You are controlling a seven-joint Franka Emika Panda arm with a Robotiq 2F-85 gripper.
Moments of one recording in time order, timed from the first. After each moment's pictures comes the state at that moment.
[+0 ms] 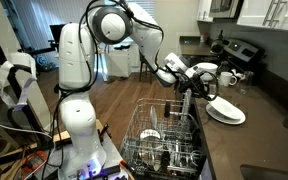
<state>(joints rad) -0.04 0.25 -0.11 -2.05 -1.34 2.47 0.38</state>
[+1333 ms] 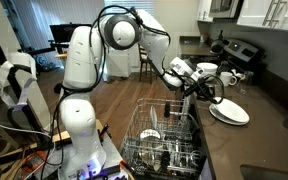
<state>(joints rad) -0.05 0.37 -0.12 -1.94 -1.38 2.48 0.42</state>
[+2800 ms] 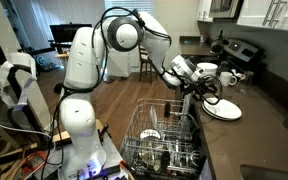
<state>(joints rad) -0.07 0.39 -0.08 -1.90 -1.24 2.49 0.33</state>
